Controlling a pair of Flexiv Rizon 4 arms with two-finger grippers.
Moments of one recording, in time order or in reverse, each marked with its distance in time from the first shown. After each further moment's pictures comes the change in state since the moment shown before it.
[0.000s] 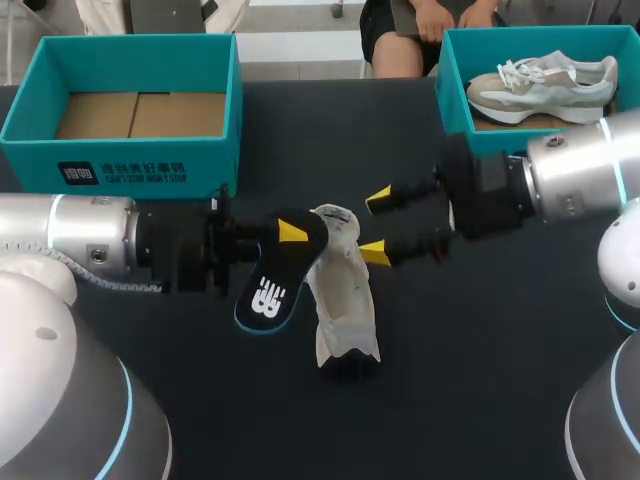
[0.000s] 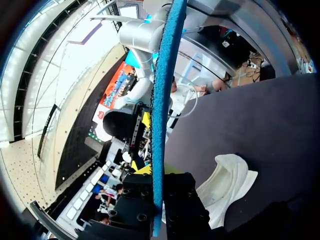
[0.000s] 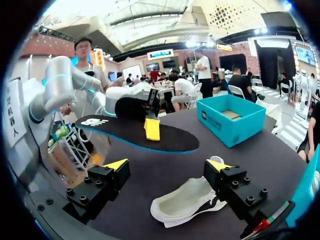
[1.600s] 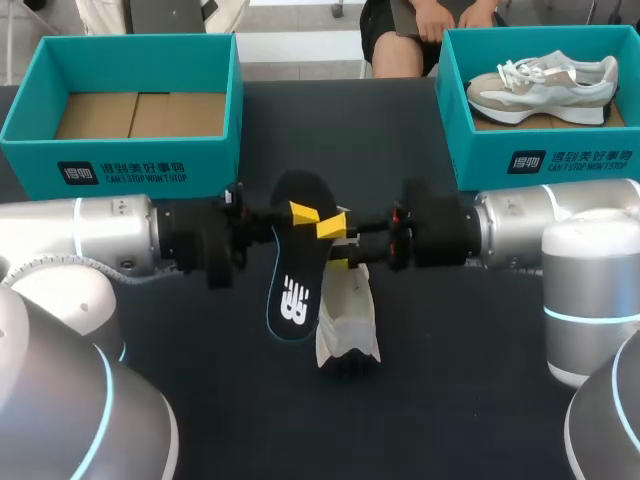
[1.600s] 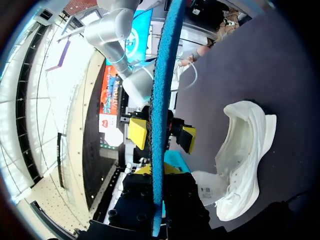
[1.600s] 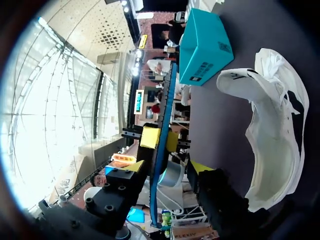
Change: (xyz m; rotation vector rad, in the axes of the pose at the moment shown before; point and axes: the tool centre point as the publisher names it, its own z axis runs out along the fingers) left arm -0.015 0.042 0.015 -0.106 -0.057 0.322; right arm 0.018 0.017 0.057 -0.204 0.381 1.260
